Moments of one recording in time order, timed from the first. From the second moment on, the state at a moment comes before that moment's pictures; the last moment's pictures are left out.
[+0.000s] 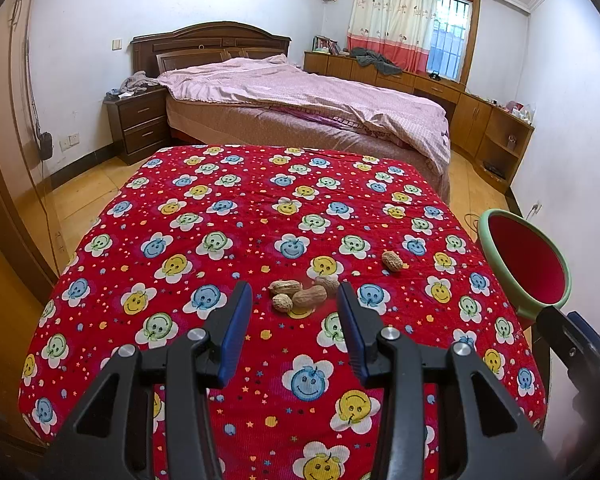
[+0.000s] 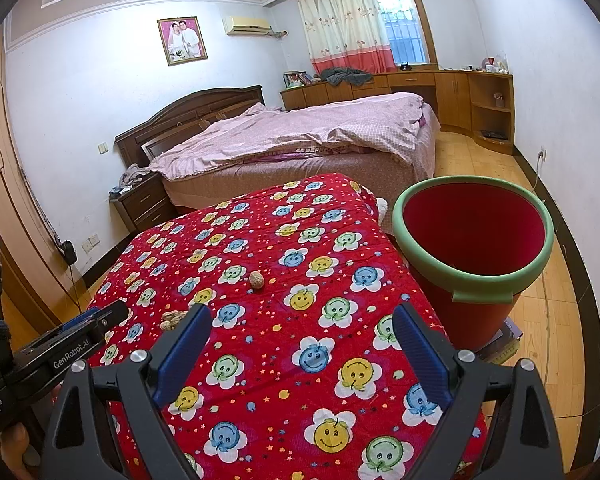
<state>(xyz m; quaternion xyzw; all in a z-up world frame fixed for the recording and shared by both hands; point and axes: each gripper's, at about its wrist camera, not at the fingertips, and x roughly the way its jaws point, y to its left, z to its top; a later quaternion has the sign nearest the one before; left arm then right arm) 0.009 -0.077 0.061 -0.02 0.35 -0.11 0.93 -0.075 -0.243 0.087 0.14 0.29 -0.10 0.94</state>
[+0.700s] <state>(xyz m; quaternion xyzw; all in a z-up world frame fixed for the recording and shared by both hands) 0.008 -0.078 0.061 -0.02 0.35 -0.11 0.93 -0.076 -0.243 0.088 0.14 0.29 -0.10 0.94</state>
